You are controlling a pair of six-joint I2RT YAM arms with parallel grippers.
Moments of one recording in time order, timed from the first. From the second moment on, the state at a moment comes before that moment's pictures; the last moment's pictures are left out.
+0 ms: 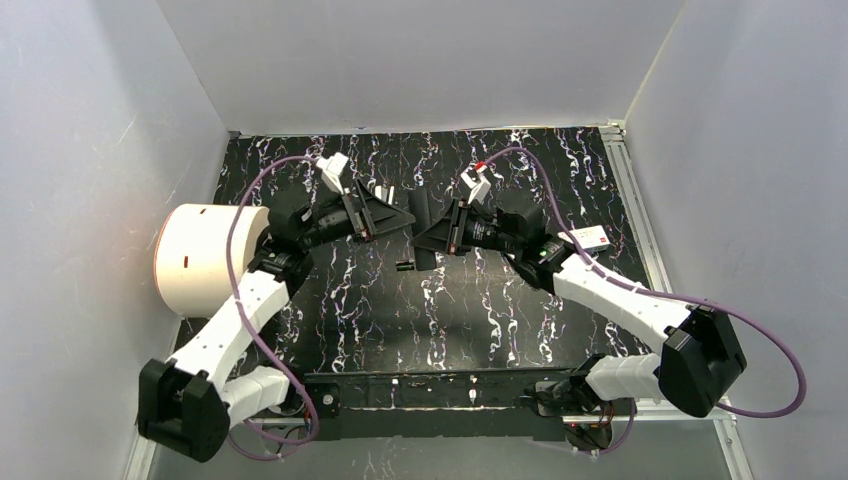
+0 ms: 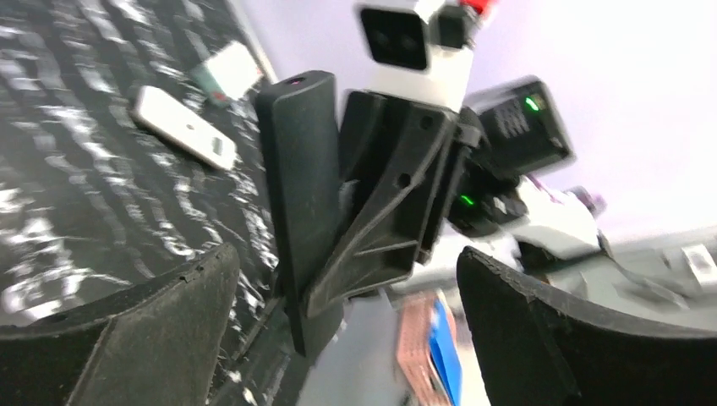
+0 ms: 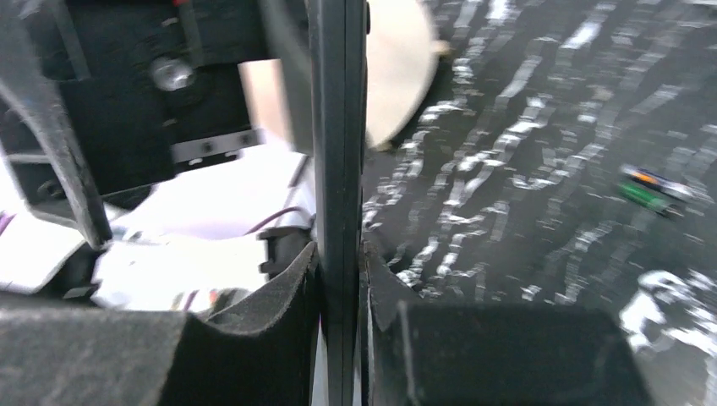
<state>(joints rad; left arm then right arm) -0.36 1.12 0.80 0.31 0.86 -1.05 0.75 1.27 0.87 0.30 -0.54 0.92</state>
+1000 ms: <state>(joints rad) -0.33 0.77 0.75 -0.50 0.08 -0.66 0.66 2.22 1.77 -0.72 0.71 0.28</state>
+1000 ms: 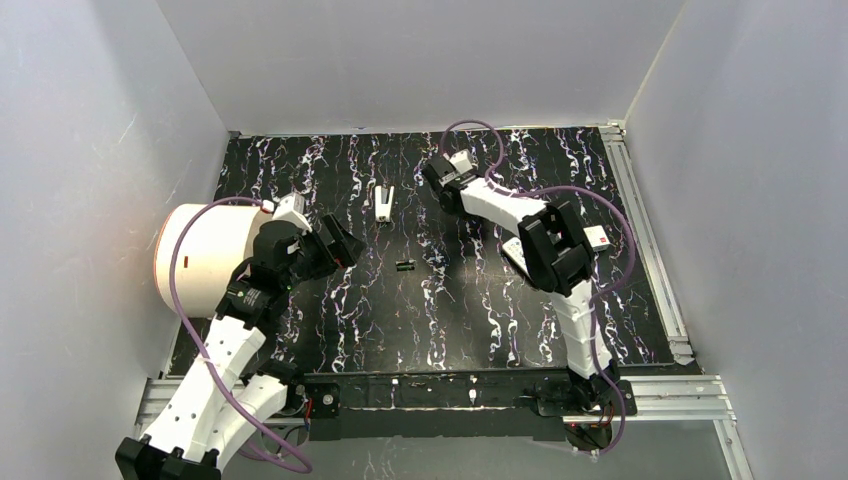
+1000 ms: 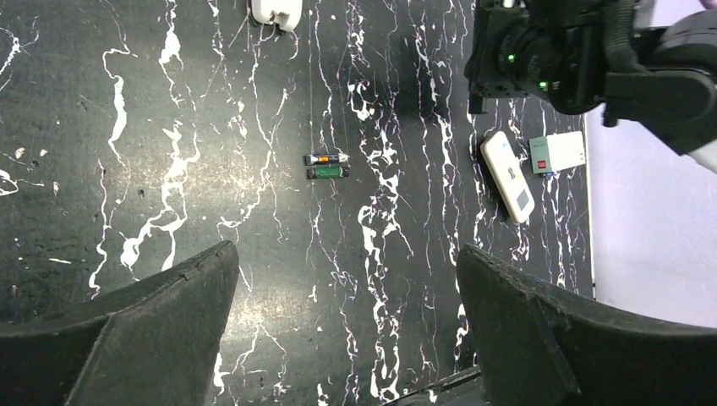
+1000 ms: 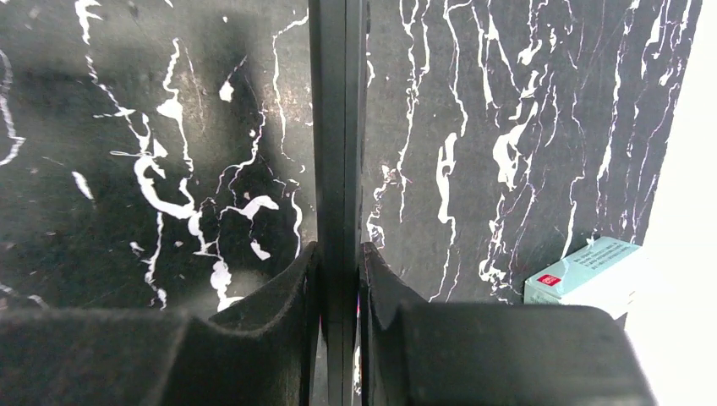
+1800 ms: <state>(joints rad) -0.33 0.72 0.72 -0.50 0.13 -0.69 0.65 2.28 1.82 -0.74 0.63 0.27</state>
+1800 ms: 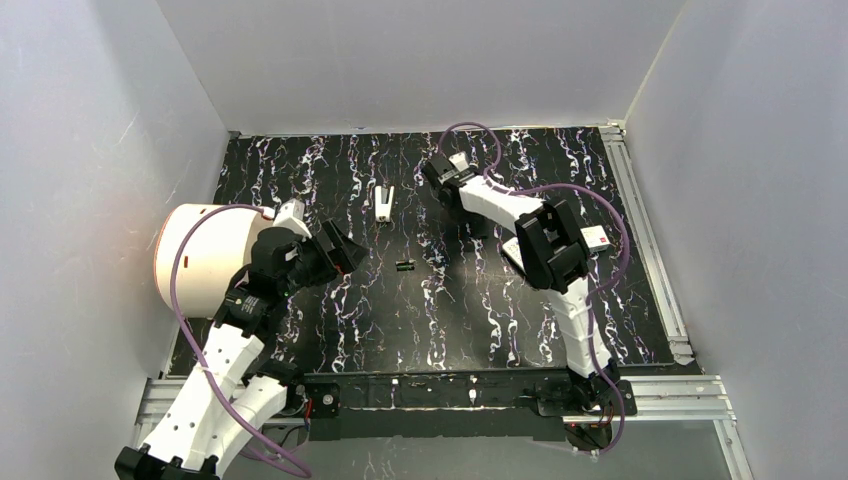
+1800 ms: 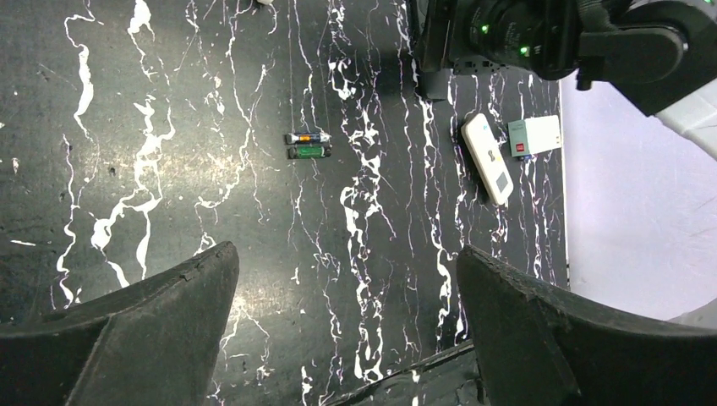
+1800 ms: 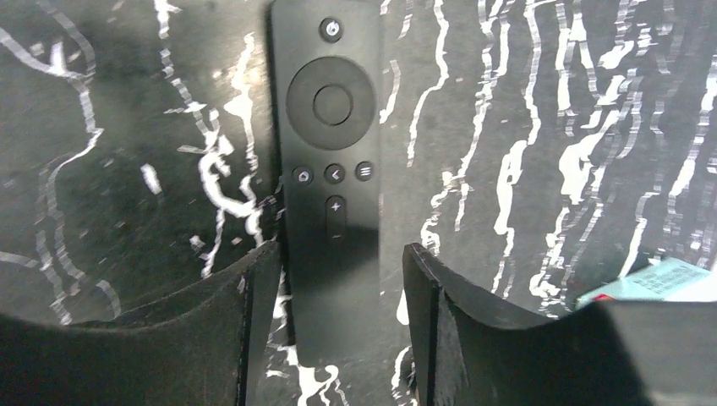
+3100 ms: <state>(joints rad) -0.33 0.87 0.75 -0.43 0.36 -0.70 0.40 1.74 1.08 -0.59 0.10 0.42</state>
